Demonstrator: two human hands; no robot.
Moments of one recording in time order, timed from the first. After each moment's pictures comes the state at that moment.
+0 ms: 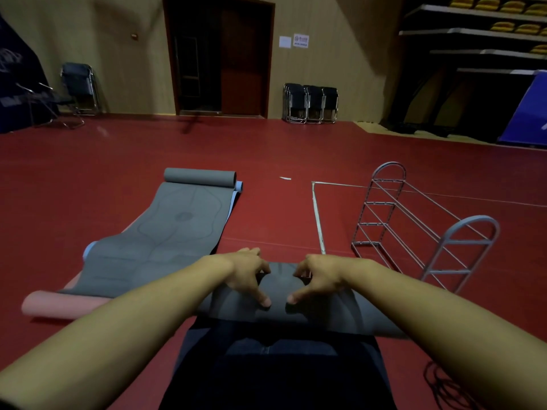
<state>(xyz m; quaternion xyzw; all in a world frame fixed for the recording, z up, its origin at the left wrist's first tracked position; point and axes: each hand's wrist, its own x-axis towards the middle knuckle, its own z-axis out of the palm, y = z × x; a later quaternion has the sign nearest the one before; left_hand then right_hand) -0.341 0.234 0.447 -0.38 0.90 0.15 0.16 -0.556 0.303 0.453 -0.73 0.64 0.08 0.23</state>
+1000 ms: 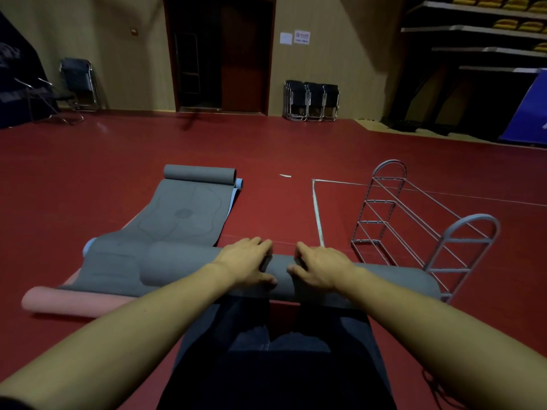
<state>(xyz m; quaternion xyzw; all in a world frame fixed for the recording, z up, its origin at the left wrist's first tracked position) -0.346 0.234 0.425 -0.40 0.91 0.05 0.00 -0.553 0.296 0.424 -0.73 0.68 0.02 0.03</state>
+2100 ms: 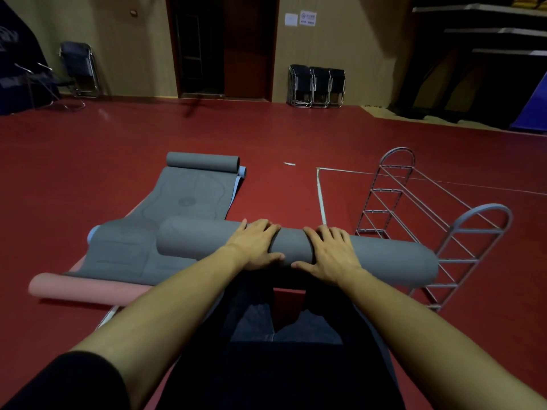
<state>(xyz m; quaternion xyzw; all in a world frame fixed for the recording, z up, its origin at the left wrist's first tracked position) -0.365 0.191 0.393 -0.39 0.92 0.03 -0.03 -0.580 0.275 0.368 -0.71 0.69 -0.06 -0.16</state>
